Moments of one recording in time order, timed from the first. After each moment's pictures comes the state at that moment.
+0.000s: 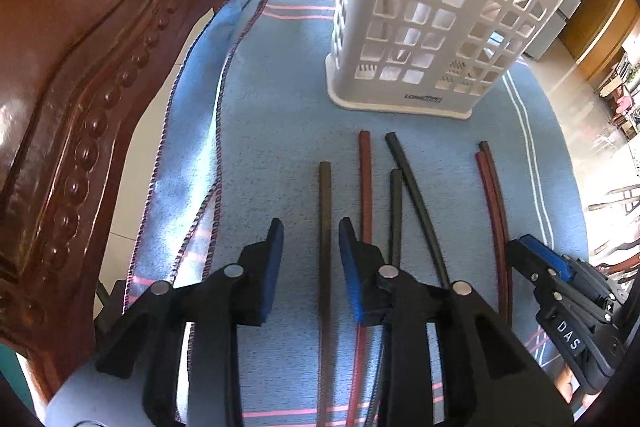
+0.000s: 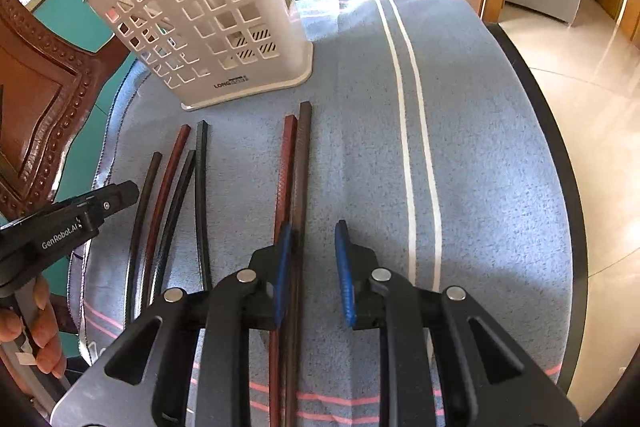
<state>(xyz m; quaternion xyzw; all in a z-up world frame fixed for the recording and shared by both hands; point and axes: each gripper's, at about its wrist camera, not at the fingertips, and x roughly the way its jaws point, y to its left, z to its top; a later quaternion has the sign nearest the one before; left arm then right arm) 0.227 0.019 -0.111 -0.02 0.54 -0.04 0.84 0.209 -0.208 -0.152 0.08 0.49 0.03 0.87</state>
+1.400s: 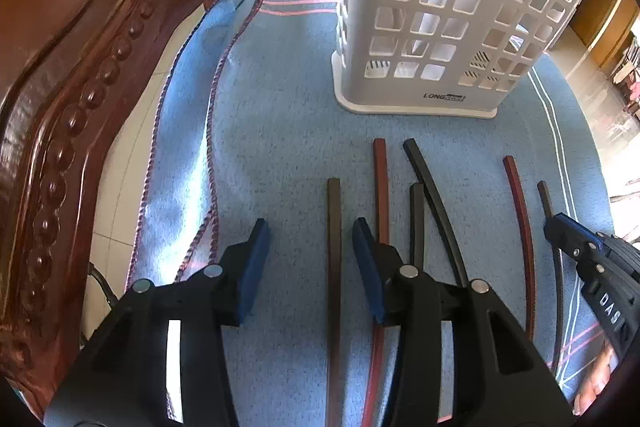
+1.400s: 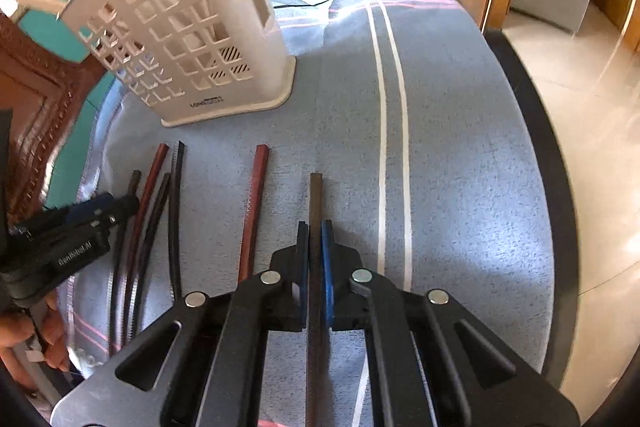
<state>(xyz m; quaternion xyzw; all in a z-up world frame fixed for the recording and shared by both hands) 0.262 0.002 -0.142 0.02 0.54 -0.02 0.84 0.237 -0.225 -0.153 0.03 0.49 0.03 0.87</state>
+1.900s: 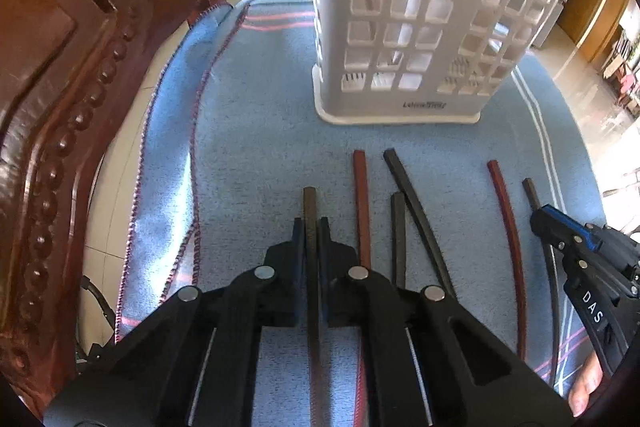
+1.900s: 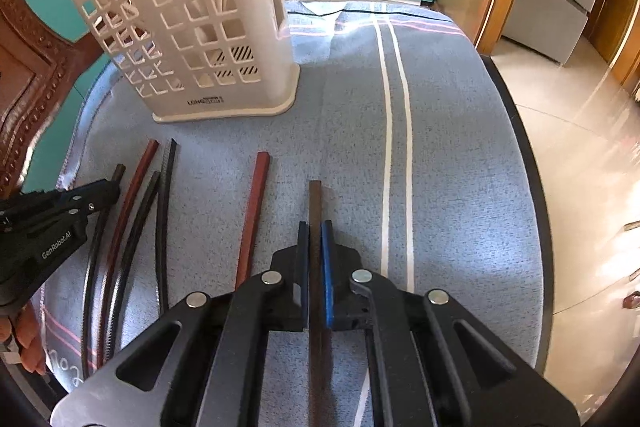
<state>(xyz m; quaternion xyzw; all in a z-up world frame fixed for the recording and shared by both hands) 0.260 -0.010 -0.133 0.02 0.52 -0.04 0.85 0.234 -0.218 -0.151 0.01 0.46 0.02 0.89</state>
